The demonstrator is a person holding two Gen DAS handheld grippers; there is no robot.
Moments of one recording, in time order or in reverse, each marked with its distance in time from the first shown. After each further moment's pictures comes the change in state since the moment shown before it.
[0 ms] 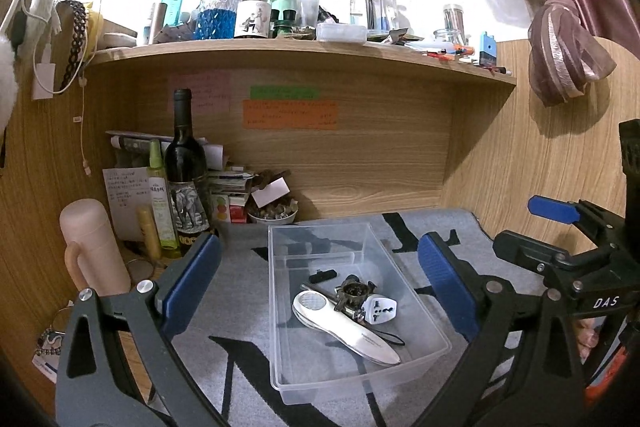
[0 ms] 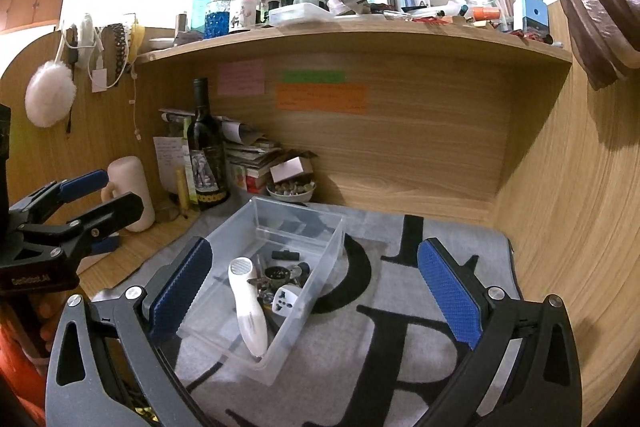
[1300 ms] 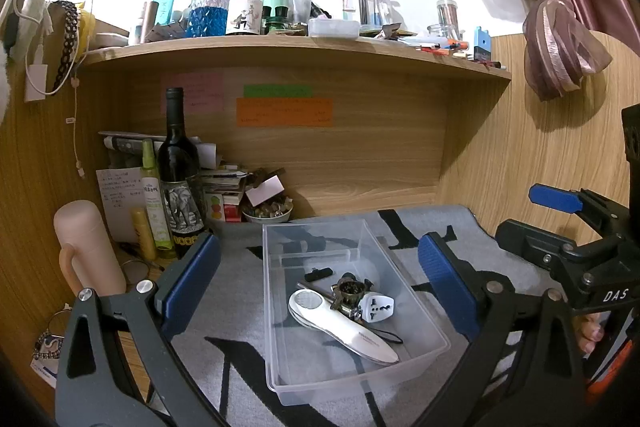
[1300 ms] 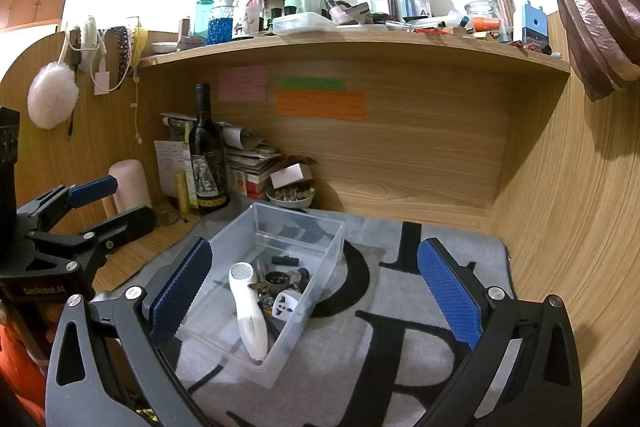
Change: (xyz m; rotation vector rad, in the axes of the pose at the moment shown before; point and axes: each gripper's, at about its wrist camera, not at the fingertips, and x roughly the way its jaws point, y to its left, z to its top) left arm 0.004 -0.004 -0.002 0.013 0.007 -0.014; right arm -0.005 0.004 0.003 -0.008 -0.019 -0.011
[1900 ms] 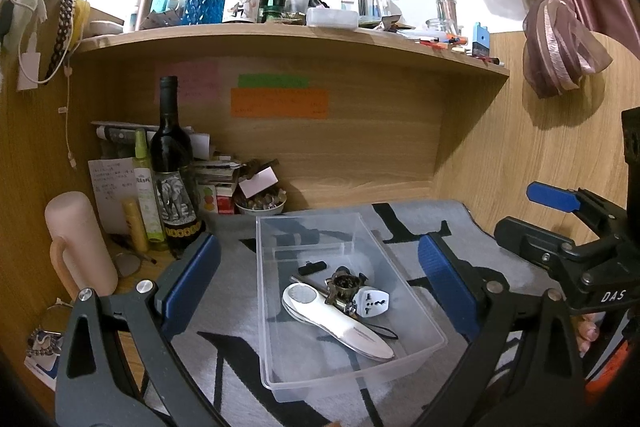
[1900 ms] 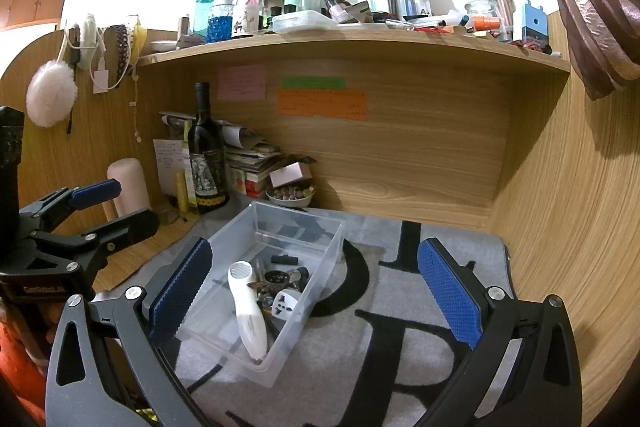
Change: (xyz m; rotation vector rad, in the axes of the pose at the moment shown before) left arm 0.006 0.003 -0.002 -0.019 0.030 -0.030; right arm 0.001 0.001 -0.001 -0.001 0.001 -0.010
